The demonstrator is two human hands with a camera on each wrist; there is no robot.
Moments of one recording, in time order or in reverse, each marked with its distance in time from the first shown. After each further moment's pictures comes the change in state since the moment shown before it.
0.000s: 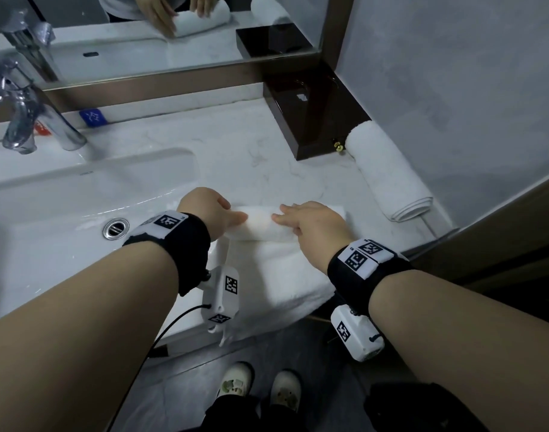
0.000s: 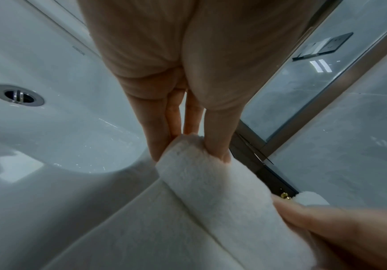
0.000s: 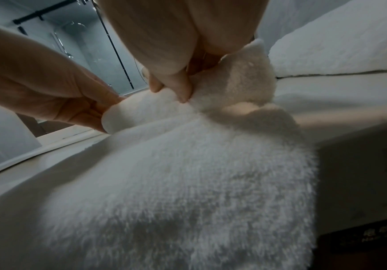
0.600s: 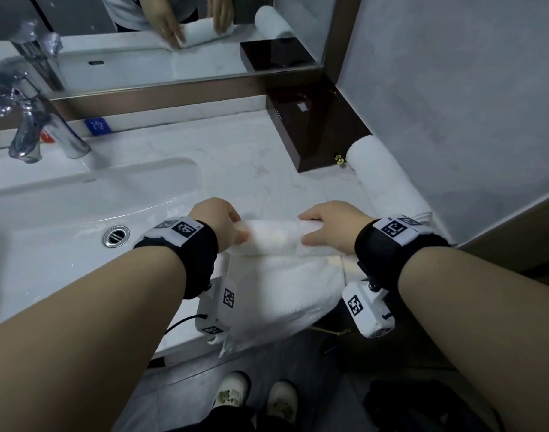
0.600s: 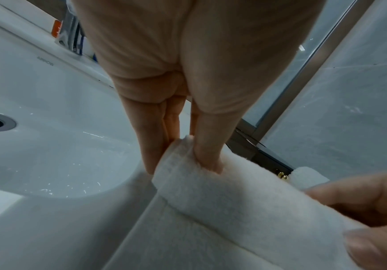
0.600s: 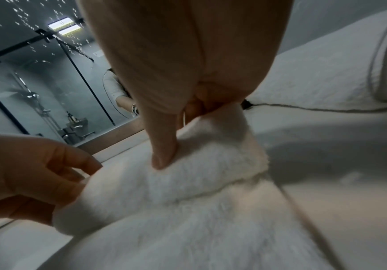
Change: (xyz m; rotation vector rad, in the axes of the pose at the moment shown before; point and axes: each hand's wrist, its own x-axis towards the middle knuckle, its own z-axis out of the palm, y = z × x) left_hand -0.002 0.012 -0.005 0.240 -0.106 0.063; right_hand 0.020 0.013 -0.055 0.061 -0.334 0.283
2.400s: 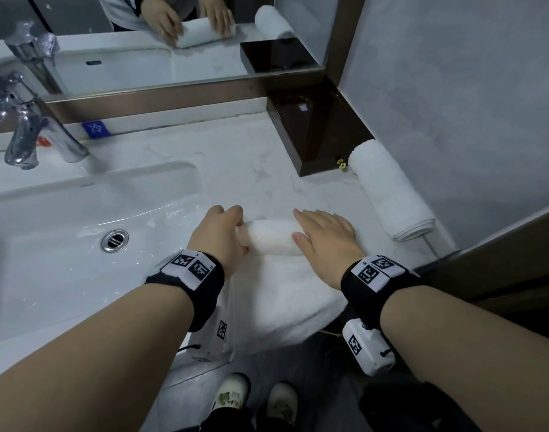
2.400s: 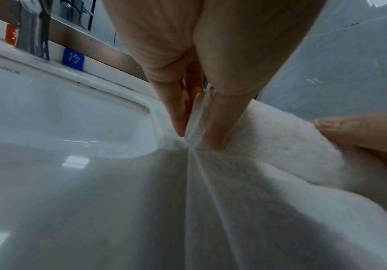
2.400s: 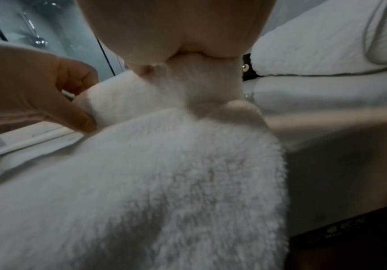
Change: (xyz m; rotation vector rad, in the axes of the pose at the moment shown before) left_hand 0.009 -0.021 0.034 0.053 0.234 0.234; right_hand 0.014 0.014 0.060 -0.203 0.333 -0.114
